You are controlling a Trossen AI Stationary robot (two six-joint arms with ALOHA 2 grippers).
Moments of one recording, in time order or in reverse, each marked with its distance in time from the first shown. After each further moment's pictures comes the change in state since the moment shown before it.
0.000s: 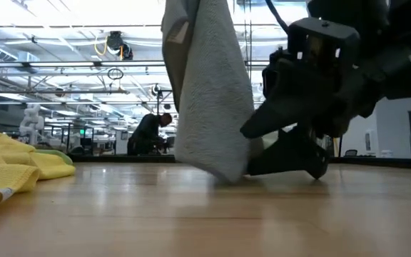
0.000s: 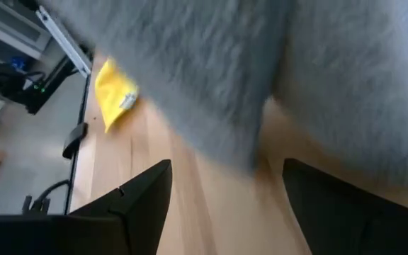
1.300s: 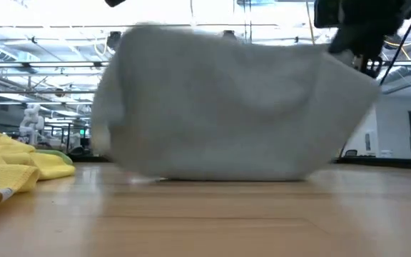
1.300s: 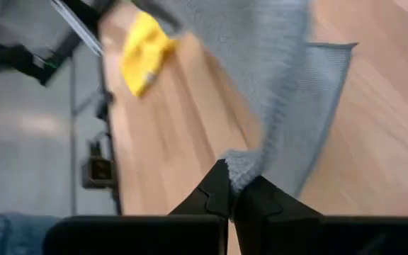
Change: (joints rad) left arm -0.092 -0.008 0.001 -0.346 0.086 -0.021; right arm -0.055 -0.817 0.031 -1.020 -0.111 -0.004
